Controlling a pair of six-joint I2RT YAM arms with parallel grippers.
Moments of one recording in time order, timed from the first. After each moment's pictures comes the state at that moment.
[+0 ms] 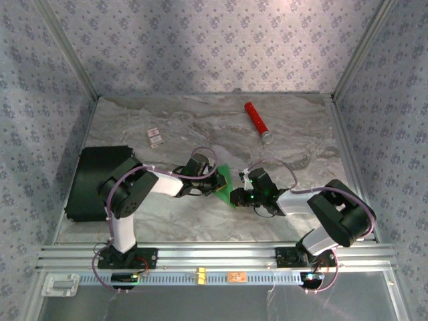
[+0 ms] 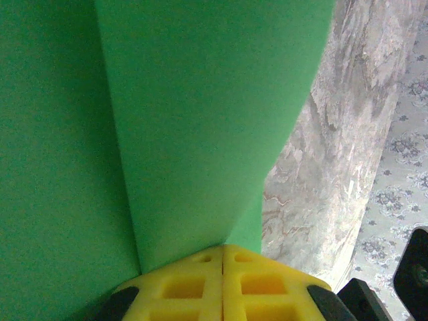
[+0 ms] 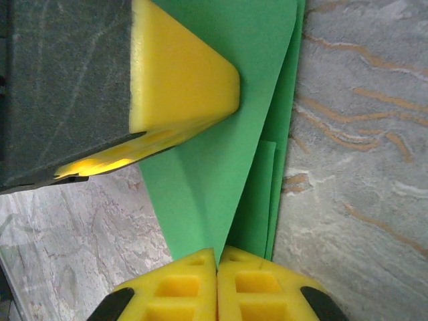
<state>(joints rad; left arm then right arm) -0.75 1.88 0.79 0.38 0.41 -1.20 0.66 1.50 0.40 0.32 -0.37 0.67</state>
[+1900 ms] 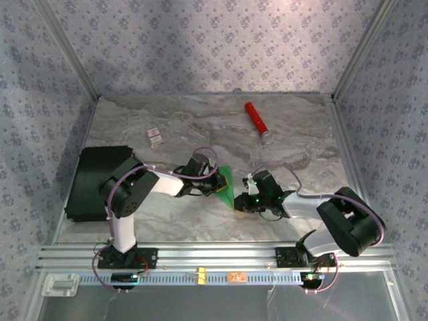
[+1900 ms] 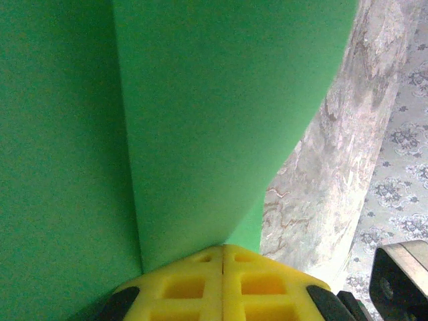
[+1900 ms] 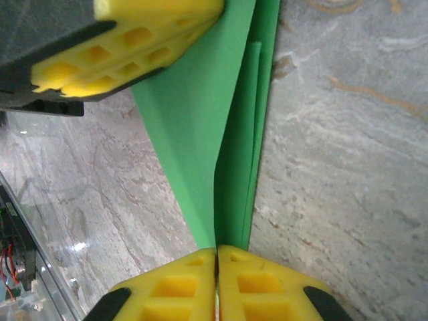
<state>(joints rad) -0.75 1.89 0.80 0.37 0.43 -1.19 0.63 1.41 0.37 0.16 -0.49 0.67</state>
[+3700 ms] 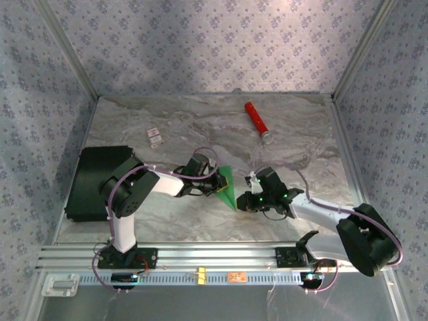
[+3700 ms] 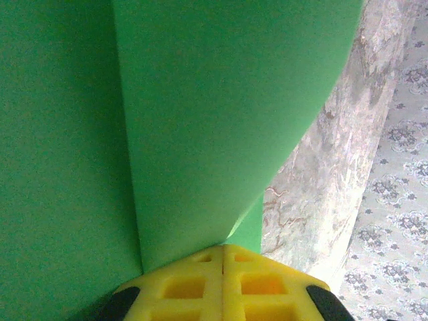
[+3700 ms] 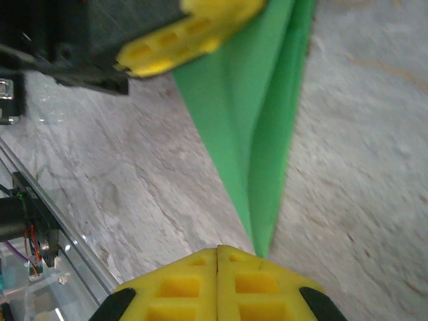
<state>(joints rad) -0.75 1.89 0.80 0.38 0.44 -1.19 0.62 1.25 0.44 -0.08 -0.50 0.65</state>
